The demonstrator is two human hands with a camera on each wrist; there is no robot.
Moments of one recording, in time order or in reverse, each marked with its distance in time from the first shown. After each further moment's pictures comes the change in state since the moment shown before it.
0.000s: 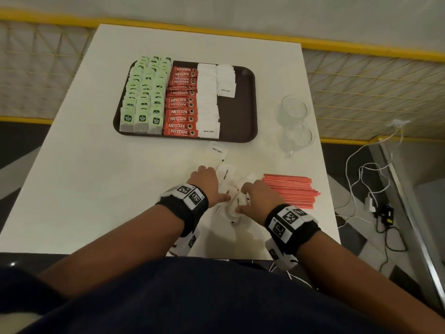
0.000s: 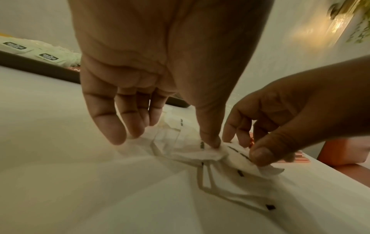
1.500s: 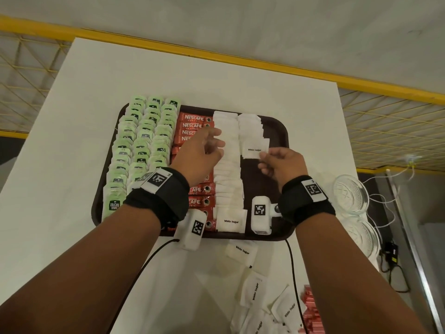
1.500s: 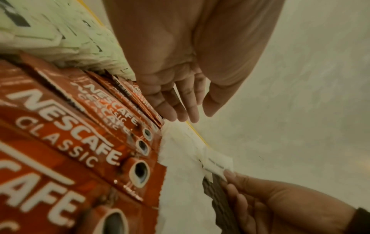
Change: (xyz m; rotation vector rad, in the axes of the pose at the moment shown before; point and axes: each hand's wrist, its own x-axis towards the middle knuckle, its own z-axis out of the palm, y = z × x) left_hand 0.216 -0.083 -0.169 -0.977 0.261 0.248; right_hand 0.284 -0.024 -0.144 1.203 0.447 0.268
